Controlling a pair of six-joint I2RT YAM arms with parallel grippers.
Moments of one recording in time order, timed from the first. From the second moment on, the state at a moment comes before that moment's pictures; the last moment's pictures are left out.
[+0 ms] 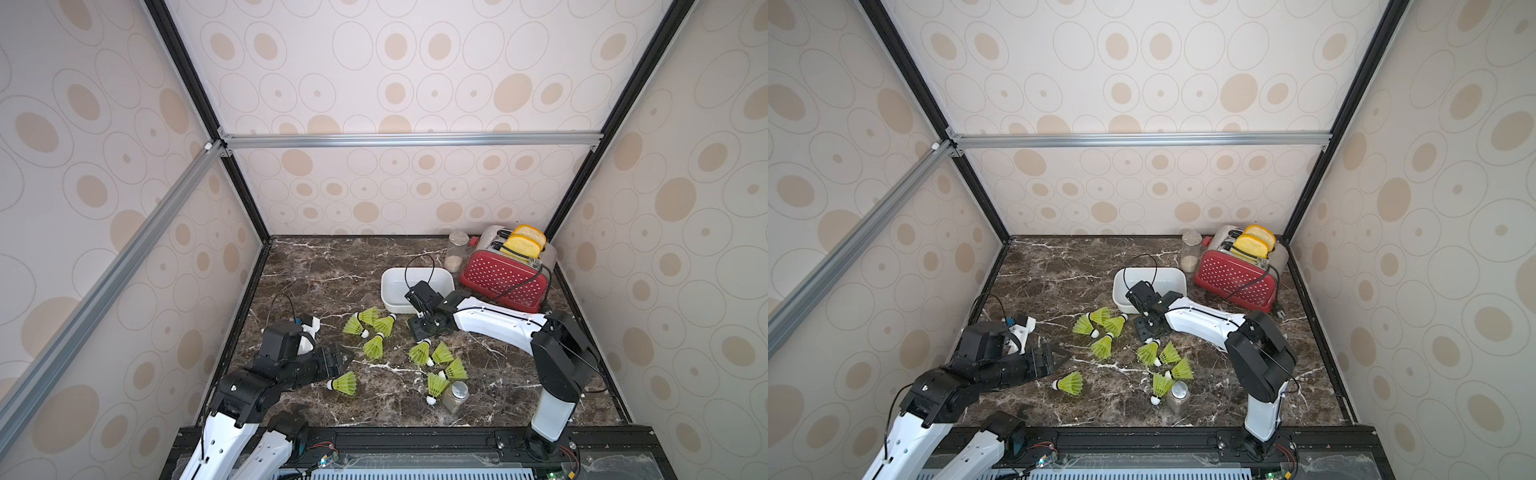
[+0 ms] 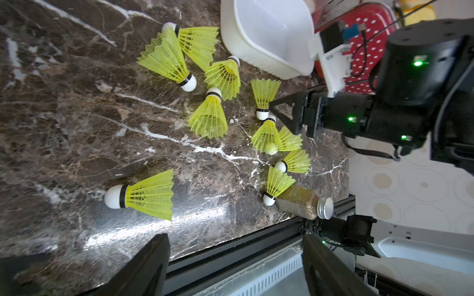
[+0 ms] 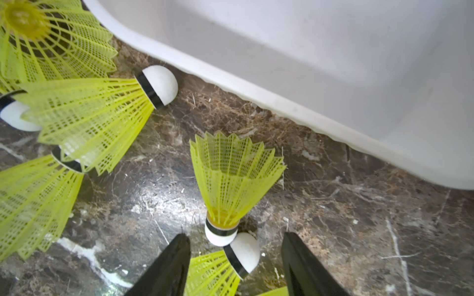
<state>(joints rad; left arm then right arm) -0.37 0.57 0.79 -1.03 0.35 -0.66 0.89 1.81 1.26 -0.65 0.13 0.39</state>
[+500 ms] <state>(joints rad) -0.37 0.74 0.60 -0.58 0.35 -0.72 0.89 1.85 1.23 -0.61 0.09 0.47</state>
